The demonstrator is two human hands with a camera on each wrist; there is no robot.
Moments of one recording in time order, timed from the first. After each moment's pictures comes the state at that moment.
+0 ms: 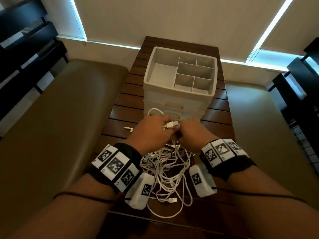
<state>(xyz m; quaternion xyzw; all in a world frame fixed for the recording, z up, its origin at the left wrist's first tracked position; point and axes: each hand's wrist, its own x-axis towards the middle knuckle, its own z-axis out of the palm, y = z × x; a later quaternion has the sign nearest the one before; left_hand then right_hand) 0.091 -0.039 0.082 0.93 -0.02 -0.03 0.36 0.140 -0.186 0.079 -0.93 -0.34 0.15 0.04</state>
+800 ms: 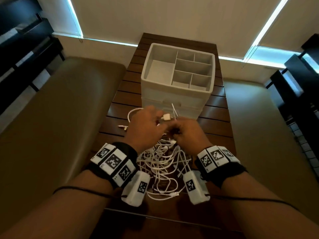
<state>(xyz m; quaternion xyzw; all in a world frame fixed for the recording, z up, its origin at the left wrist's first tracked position) 0.091 -0.033 0.063 0.92 0.00 0.09 0.38 0.130 -0.192 0.048 -0.91 -0.26 0.06 0.32</state>
